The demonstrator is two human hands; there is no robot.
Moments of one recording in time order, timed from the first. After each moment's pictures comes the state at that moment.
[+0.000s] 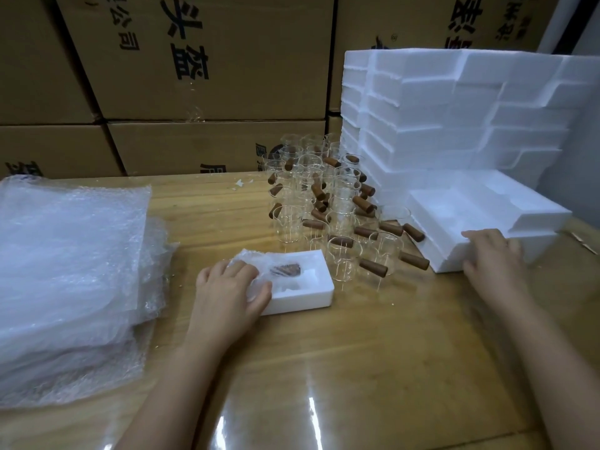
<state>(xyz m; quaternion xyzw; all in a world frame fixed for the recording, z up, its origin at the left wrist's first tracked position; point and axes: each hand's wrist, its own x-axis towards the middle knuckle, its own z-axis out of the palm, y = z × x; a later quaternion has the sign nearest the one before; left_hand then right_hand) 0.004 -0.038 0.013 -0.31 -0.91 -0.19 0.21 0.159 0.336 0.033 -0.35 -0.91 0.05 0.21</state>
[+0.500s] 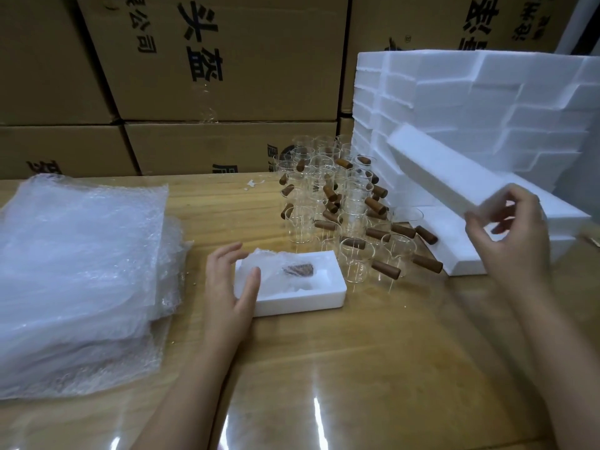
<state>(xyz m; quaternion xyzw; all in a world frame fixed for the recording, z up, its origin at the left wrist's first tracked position) 0.004 -0.044 0.006 -0.27 -0.77 -0.54 0.23 0.147 0.291 0.085 -0.20 -0.82 0.25 0.49</state>
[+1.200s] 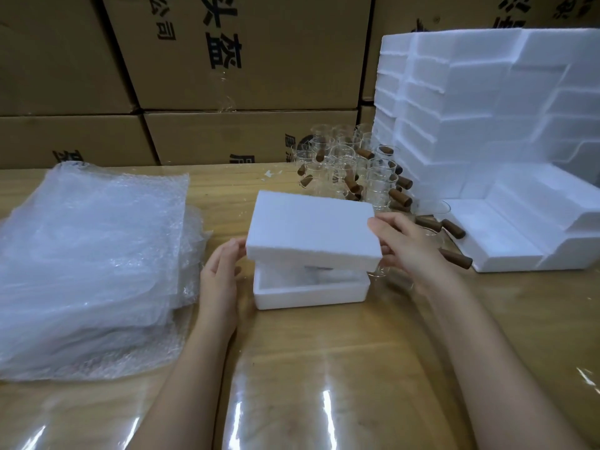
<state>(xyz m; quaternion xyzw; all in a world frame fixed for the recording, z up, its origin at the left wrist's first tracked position) -0.019 -0.062 0.011 -0.08 -0.66 -0.75 0.03 0.071 0.182 0.063 -0.17 -0.72 0.65 0.16</state>
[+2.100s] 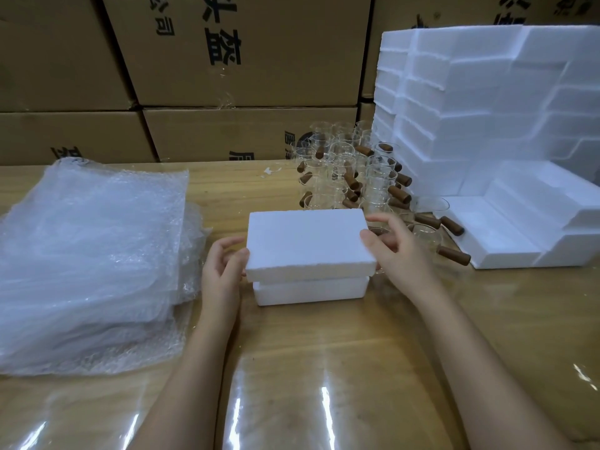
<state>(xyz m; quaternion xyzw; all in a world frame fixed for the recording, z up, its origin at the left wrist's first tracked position) -0.014 -0.067 0.010 -0.12 -0.68 -0.72 0.06 0.079 0.174 0.046 -0.13 -0.84 0.46 0.24</state>
